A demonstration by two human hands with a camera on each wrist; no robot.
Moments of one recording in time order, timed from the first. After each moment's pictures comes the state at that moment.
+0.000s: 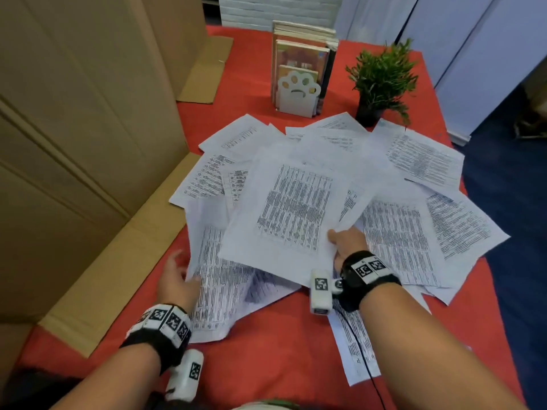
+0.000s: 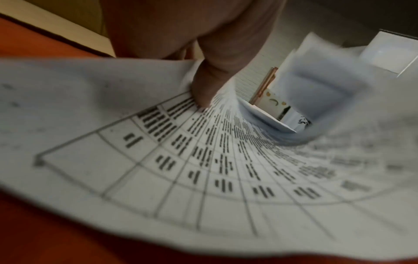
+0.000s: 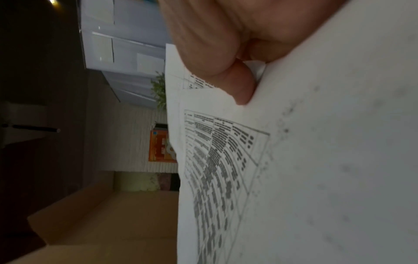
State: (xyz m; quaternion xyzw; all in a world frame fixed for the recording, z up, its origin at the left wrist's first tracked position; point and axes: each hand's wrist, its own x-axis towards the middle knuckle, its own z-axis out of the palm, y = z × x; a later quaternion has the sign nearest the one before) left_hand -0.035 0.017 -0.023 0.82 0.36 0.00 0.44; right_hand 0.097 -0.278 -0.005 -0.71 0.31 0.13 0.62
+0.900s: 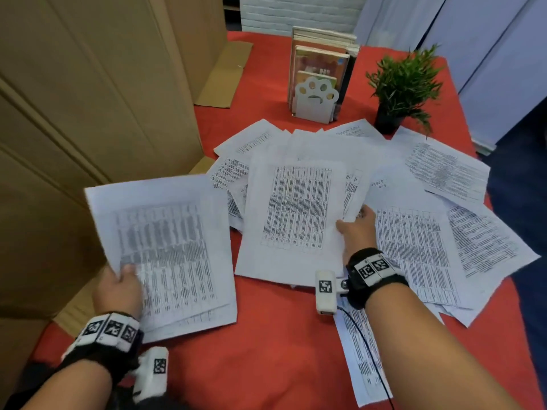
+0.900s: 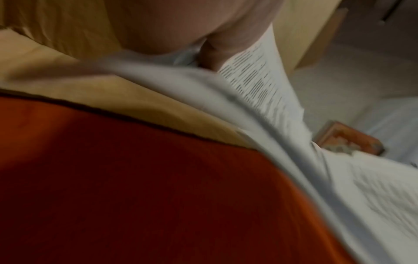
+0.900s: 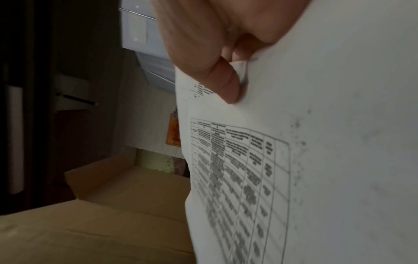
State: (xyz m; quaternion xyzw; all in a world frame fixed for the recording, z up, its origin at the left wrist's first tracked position) left_hand -0.056 0.088 0.019 0.76 0.50 0.13 0.40; right_hand 0.122 -0.259 0.017 -0.69 0.23 0.05 0.68
